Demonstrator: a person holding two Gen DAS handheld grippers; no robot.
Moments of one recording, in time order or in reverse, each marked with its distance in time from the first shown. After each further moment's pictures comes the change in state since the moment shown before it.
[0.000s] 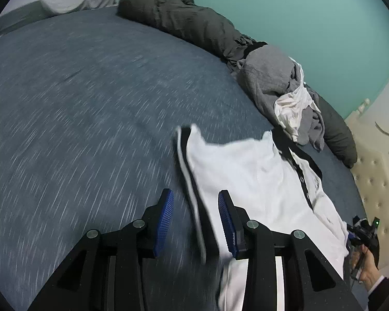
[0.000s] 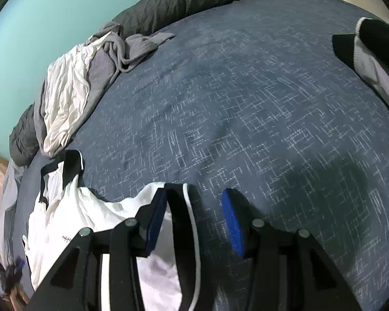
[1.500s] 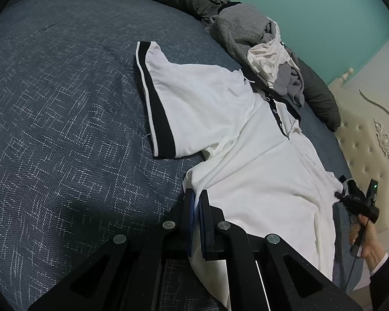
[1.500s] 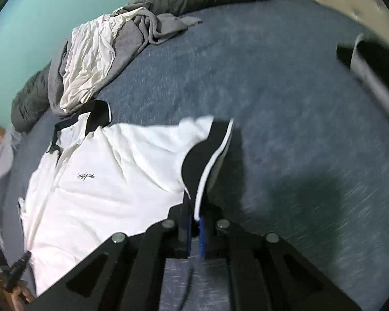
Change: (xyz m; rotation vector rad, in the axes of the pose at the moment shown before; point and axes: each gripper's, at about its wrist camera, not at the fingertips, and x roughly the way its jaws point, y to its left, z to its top) left arm -0.020 -0.020 -0.099 0.042 0.163 -0.115; right arm -0.059 0.078 -0.053 -0.139 0.039 -0.098
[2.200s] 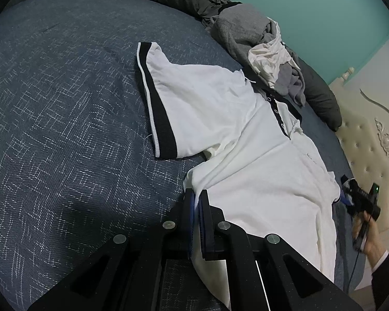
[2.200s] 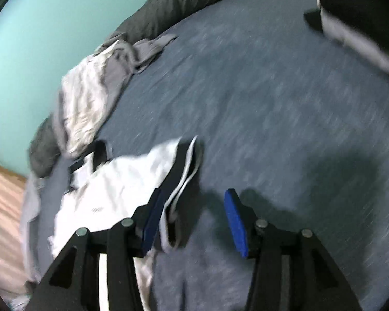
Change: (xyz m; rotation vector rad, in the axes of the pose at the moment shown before) left arm 0.001 0.000 0.000 0.003 -0.004 0.010; right arm 0.022 -0.065 -0.017 0.275 -0.041 0.233
